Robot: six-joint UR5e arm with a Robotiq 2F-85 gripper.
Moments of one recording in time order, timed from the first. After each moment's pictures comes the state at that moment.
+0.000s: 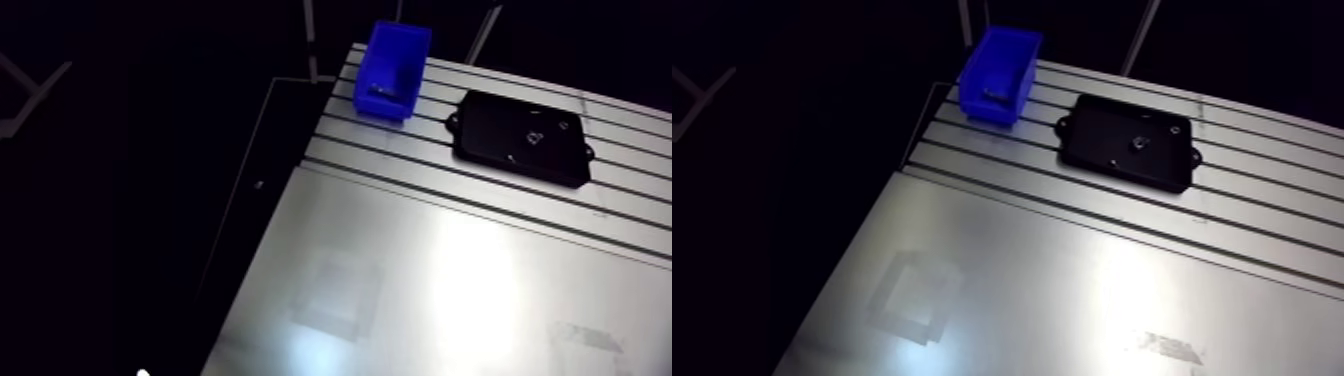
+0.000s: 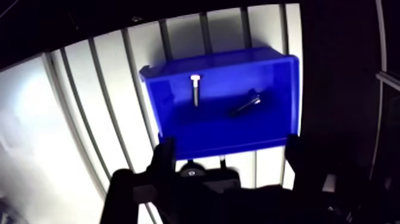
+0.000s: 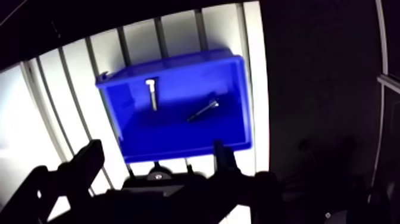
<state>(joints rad) 0.28 -0.98 1.29 -1.81 -1.63 -2.70</state>
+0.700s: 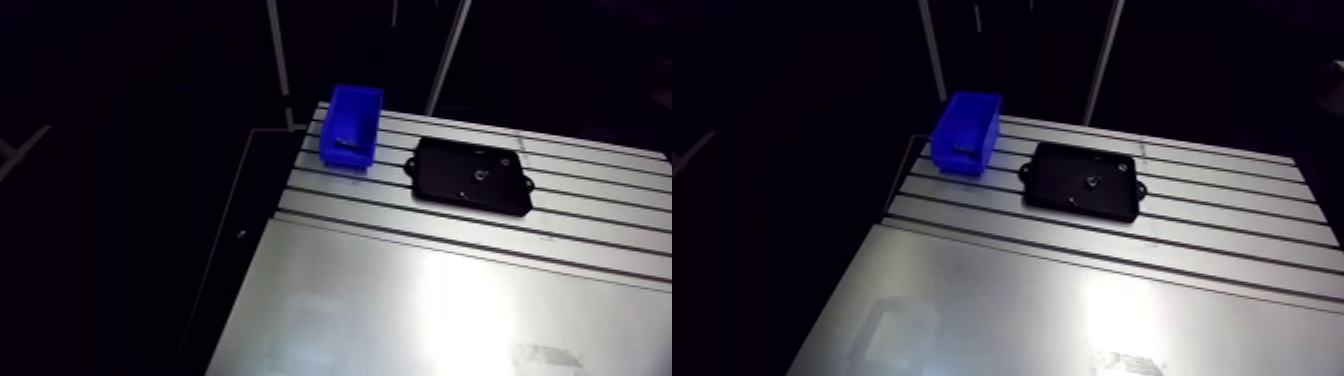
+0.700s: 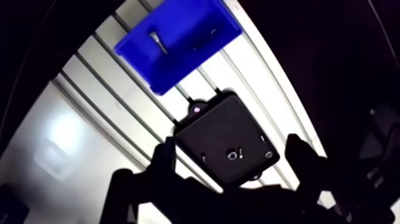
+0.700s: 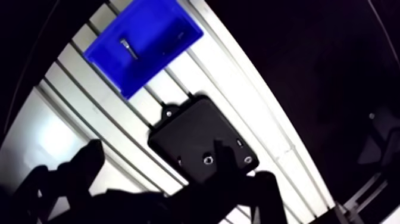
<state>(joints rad) 0.18 -1.13 1.26 -1.67 -1.66 -2.28</state>
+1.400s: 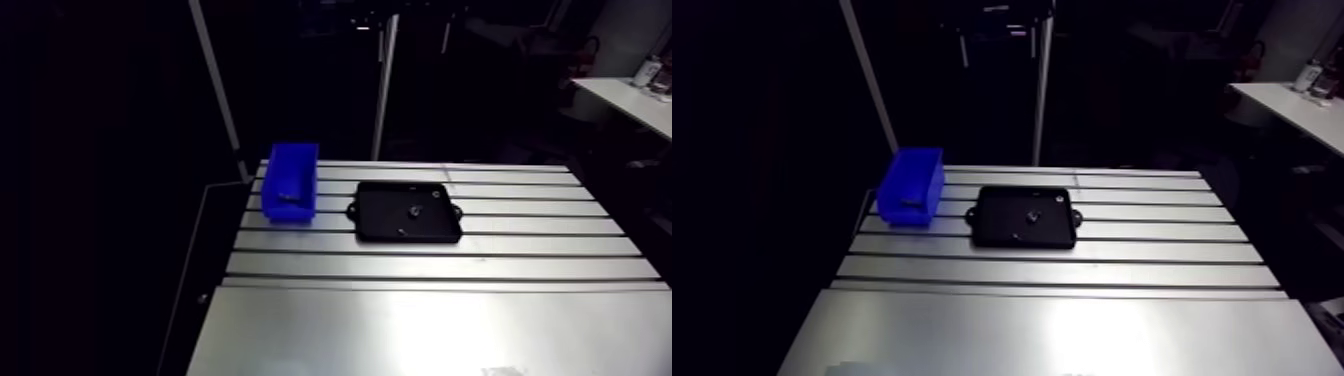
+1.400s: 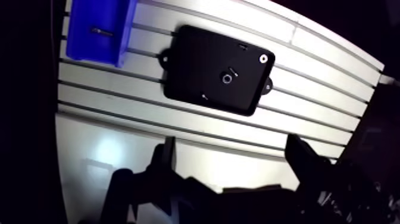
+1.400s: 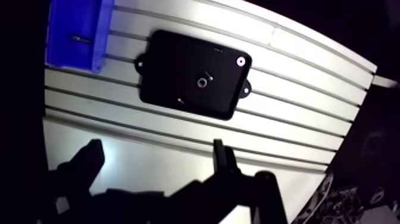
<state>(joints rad) -0.01 -1.28 1.31 -1.52 -1.65 -1.84</state>
